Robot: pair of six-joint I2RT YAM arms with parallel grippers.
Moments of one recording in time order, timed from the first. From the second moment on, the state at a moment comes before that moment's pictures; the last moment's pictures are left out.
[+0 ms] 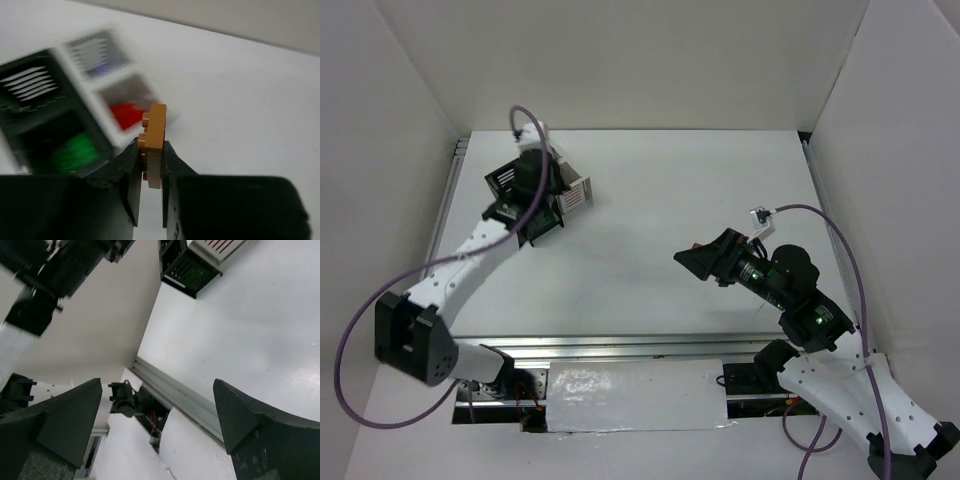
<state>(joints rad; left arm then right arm) -0.52 1.29 1.08 -0.05 -0.34 -0.30 0.60 0.57 0.69 -0.26 -0.23 0.93</state>
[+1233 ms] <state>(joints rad) -0.05 1.81 1.57 -0.51 -0.58 -0.58 0.60 0.59 0.66 -0.32 -0.13 0.83</state>
